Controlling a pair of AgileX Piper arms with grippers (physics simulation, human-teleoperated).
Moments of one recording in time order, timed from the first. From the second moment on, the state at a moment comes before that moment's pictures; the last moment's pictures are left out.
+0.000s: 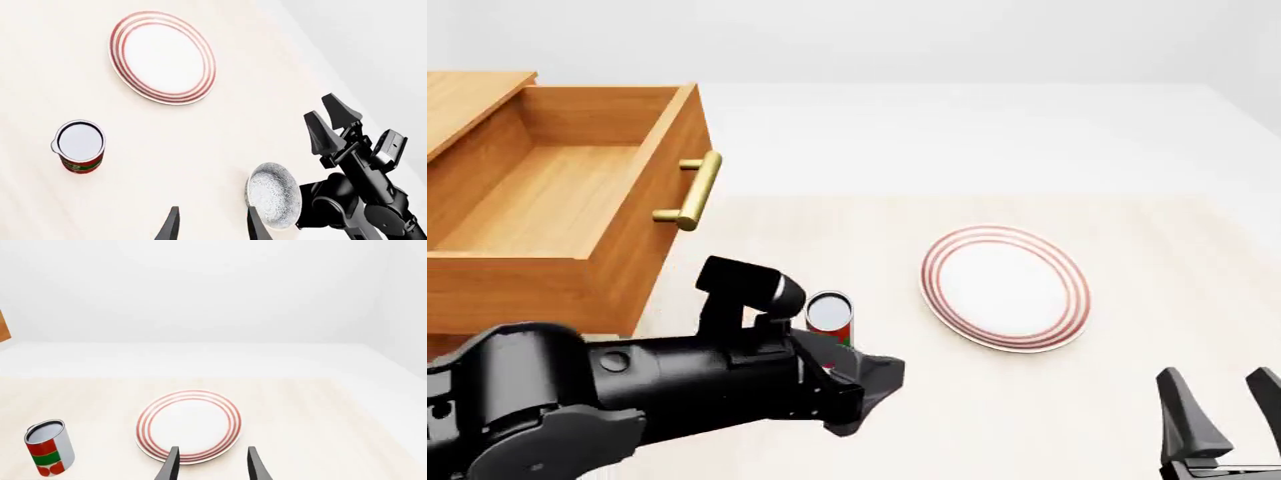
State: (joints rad) left arm -1.01 1.15 -0.83 0.30 -0.53; right arm 0.00 0.00 0.00 0.00 0.00
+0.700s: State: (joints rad) left arm -1.02 1.35 -0.89 0.29 -0.57; right arm 0.00 0.00 0.00 0.00 0.00
